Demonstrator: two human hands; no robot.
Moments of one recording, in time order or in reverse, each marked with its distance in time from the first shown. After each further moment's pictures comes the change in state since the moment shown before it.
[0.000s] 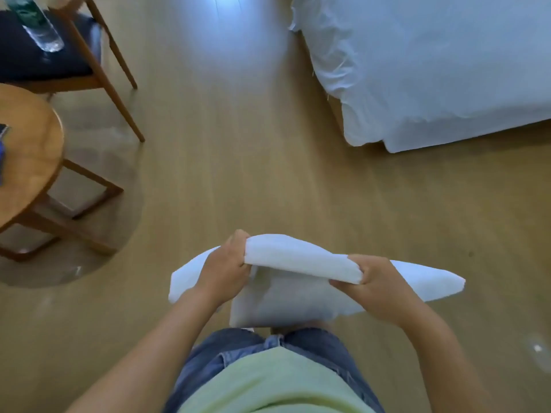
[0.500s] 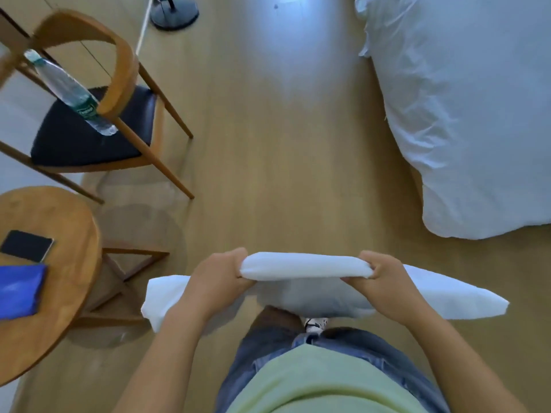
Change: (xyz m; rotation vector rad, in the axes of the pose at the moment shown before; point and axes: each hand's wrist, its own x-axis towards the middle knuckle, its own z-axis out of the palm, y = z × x) left_hand 0.380 0.030 -0.191 0.325 -0.001 -0.167; right_hand 0.461 -0.090 -0.119 0.089 -0.040 -0.103
